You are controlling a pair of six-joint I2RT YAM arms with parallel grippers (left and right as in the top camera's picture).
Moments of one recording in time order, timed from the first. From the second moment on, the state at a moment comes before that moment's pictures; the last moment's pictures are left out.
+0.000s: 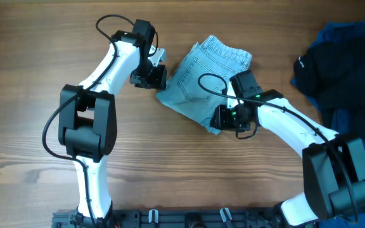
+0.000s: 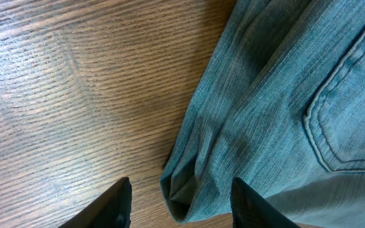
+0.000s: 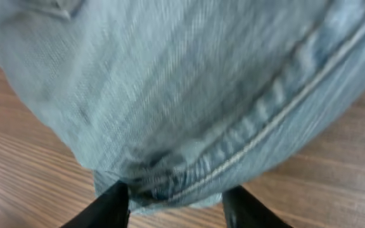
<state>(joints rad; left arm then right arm) -0.27 2.19 1.72 -1.04 0.23 -0.04 0.34 1.70 0.93 -0.58 -0.35 0.38</state>
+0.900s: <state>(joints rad) -0.27 2.19 1.72 -0.93 0.28 -0.04 0.08 1.97 1.19 -0.45 -0.27 0.31</state>
